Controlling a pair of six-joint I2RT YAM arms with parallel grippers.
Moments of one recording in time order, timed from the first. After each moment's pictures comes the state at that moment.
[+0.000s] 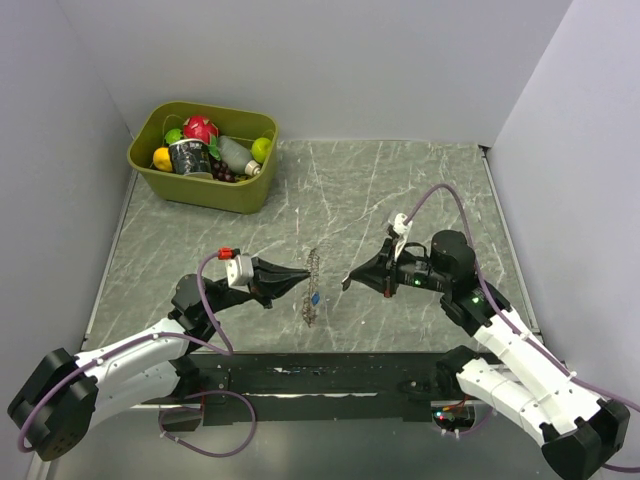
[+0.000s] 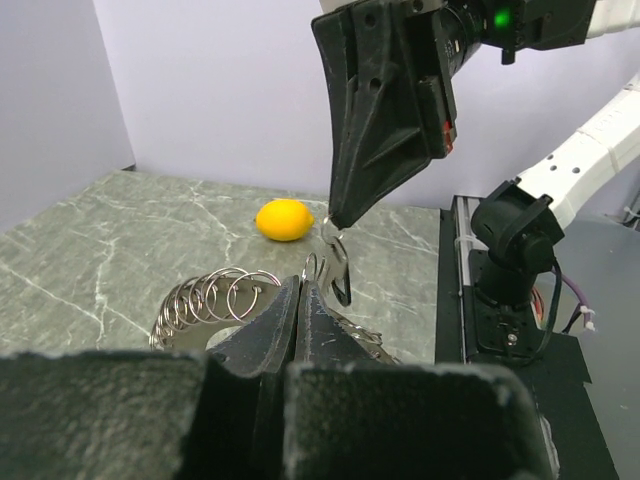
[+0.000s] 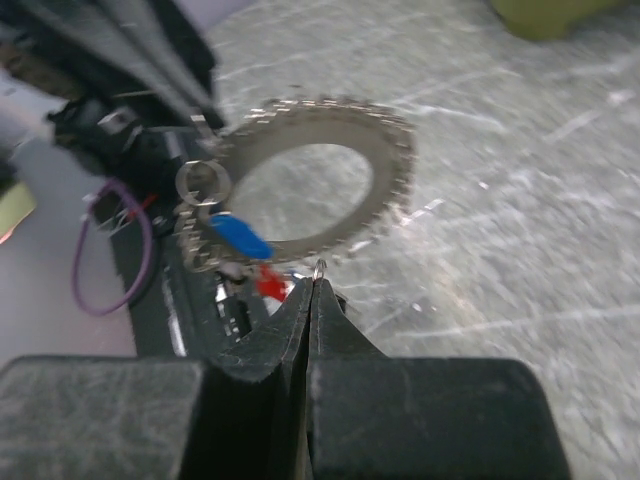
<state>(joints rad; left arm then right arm) -0.71 0.92 0.27 1.04 0.59 -0.20 0.53 0.75 0.68 -0.18 -0.64 0.14</state>
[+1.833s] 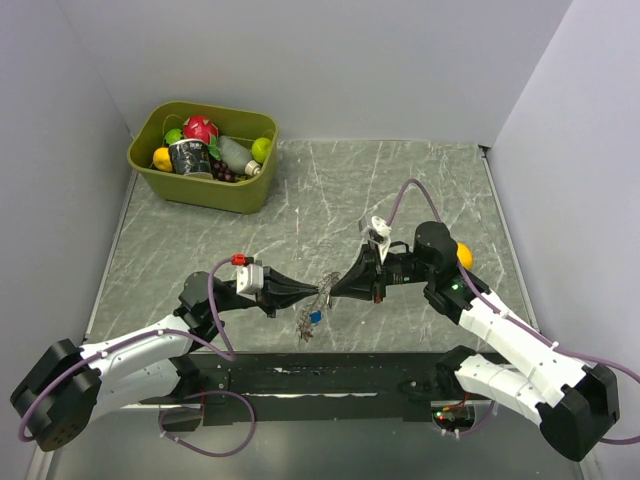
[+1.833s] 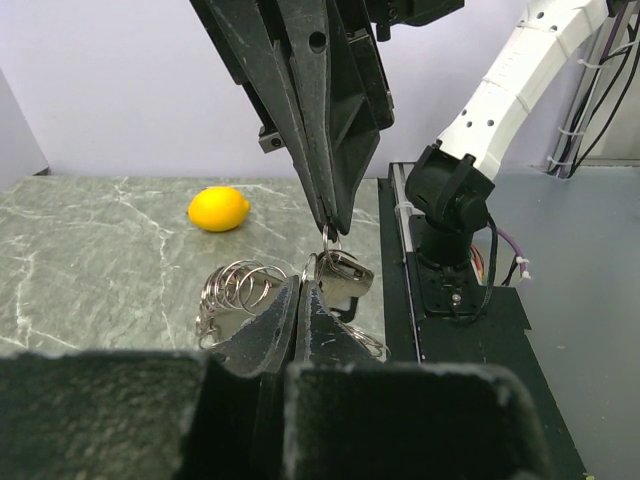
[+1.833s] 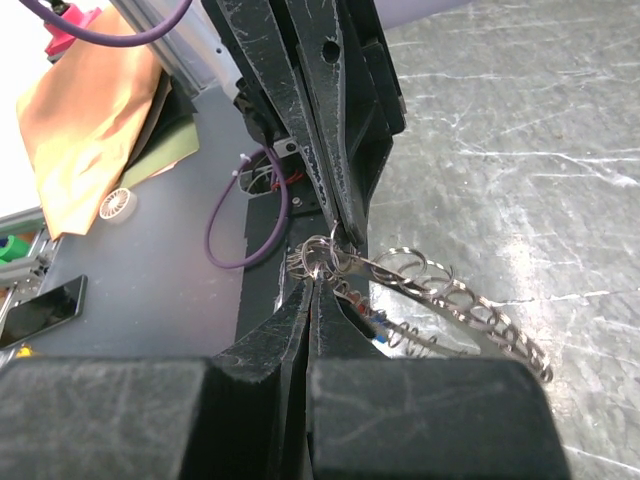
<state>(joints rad) -0.76 0.97 0.29 1.02 0.73 -0.17 0.60 0.91 0.69 0.06 -1.01 0.20</state>
